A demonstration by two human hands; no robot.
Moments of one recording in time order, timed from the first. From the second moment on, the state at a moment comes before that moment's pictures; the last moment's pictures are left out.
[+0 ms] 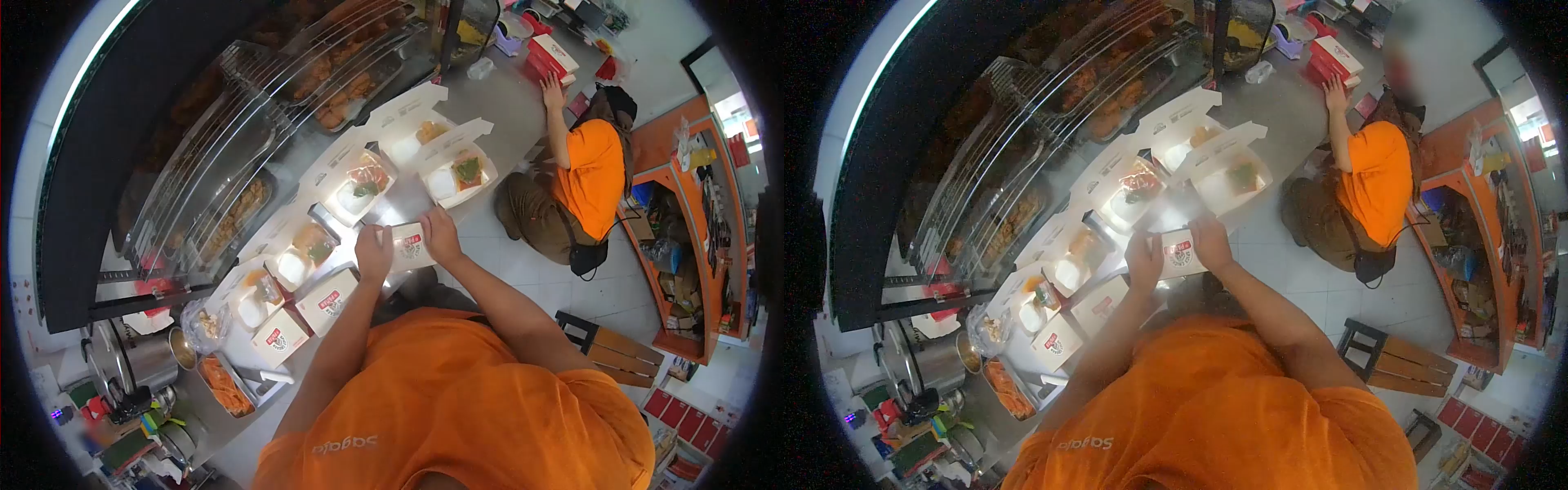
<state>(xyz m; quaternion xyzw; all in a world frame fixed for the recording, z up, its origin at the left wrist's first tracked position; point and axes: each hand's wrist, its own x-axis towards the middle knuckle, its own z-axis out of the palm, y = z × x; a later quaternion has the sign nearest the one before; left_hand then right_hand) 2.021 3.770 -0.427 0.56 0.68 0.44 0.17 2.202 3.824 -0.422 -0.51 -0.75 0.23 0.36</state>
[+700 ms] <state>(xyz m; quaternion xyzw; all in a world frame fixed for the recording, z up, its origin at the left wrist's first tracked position) 1.987 3.769 -0.459 0.56 0.67 0.45 0.17 2.166 3.857 -0.345 -0.53 -0.77 0.14 0.32</state>
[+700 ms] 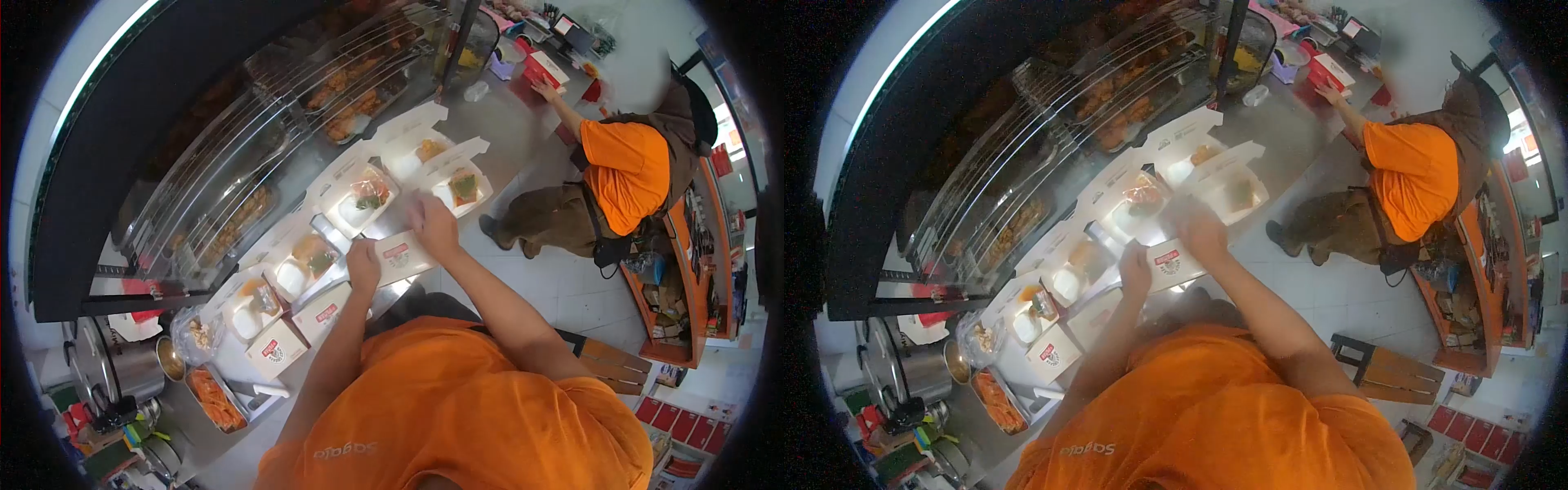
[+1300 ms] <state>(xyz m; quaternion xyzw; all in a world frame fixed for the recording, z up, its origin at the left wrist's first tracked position) 2.107 3.883 -0.382 0.56 0.56 0.49 0.37 2.306 3.888 -0.384 -0.54 -0.78 0.20 0.26</state>
